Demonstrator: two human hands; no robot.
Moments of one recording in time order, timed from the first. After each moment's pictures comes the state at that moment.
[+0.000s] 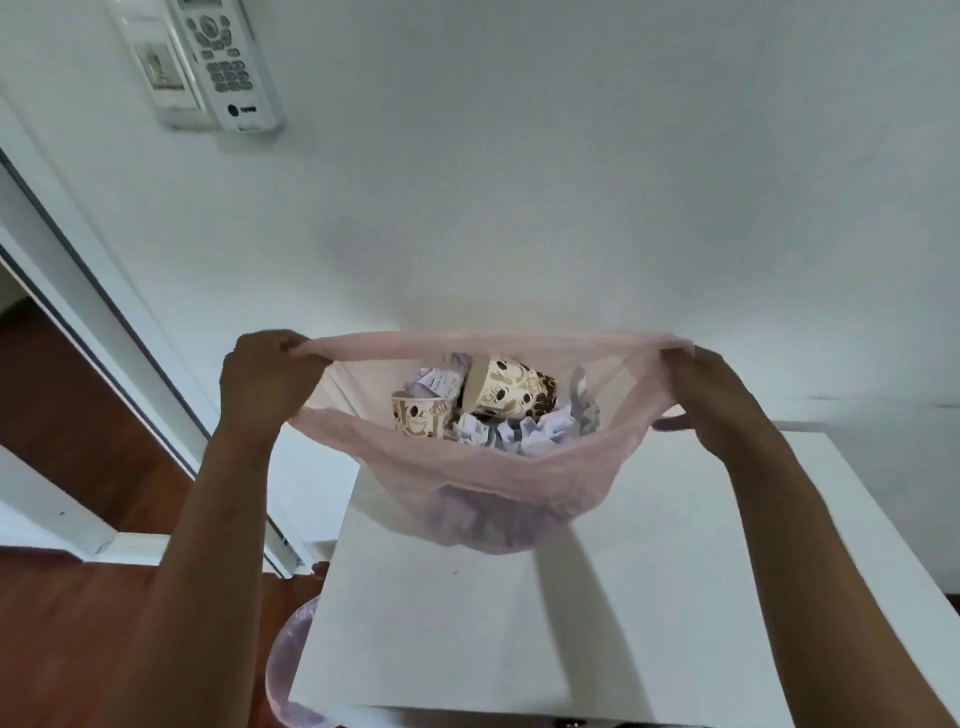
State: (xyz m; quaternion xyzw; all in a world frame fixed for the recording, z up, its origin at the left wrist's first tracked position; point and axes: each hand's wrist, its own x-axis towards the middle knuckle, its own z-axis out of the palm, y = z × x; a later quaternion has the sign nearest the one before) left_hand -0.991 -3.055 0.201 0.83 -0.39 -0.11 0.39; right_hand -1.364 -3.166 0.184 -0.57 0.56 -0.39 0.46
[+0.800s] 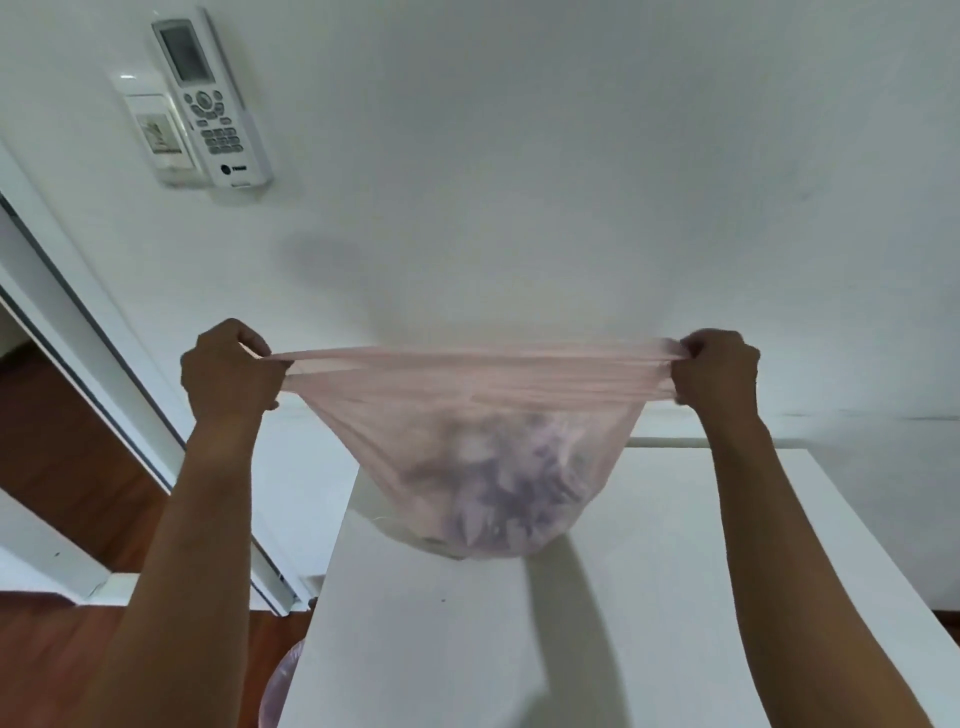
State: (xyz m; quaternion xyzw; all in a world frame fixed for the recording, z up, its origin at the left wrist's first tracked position) left_hand -0.983 -3.068 0.225 0.82 -0.33 -0.02 0.47; right_hand -1.397 -3.207 0.199 -0.61 0.65 -0.41 0.18
